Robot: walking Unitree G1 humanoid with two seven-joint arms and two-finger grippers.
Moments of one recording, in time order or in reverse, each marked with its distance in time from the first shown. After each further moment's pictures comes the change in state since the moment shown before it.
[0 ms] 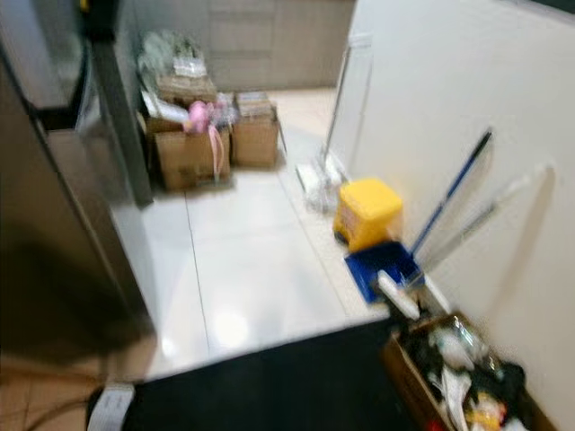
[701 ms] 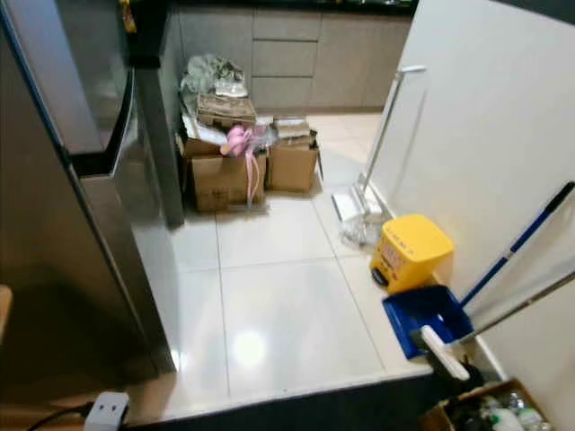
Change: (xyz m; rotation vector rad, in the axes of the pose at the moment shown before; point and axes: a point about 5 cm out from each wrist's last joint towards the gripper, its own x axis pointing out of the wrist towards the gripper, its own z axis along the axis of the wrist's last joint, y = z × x) left arm -0.001 0.001 -0.007 -0.019 0.021 0.003; right arm 0.001 0.010 0.008 0.000 -0.035 0.028
